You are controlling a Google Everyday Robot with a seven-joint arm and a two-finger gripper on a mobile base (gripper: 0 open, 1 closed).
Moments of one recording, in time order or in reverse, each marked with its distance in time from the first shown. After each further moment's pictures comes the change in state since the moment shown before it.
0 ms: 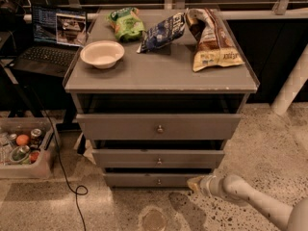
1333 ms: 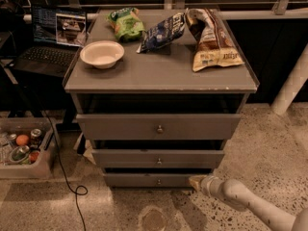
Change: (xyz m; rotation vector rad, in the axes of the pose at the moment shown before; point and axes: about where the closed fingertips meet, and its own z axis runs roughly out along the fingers) arm -0.003 -0.020 0.005 0.090 -0.081 0.050
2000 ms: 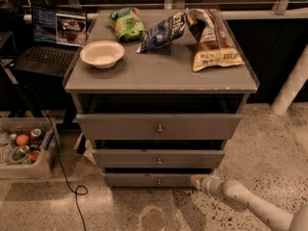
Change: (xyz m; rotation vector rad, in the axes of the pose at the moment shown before) arm 0.000 -0.013 0.003 0.063 -0.008 0.043
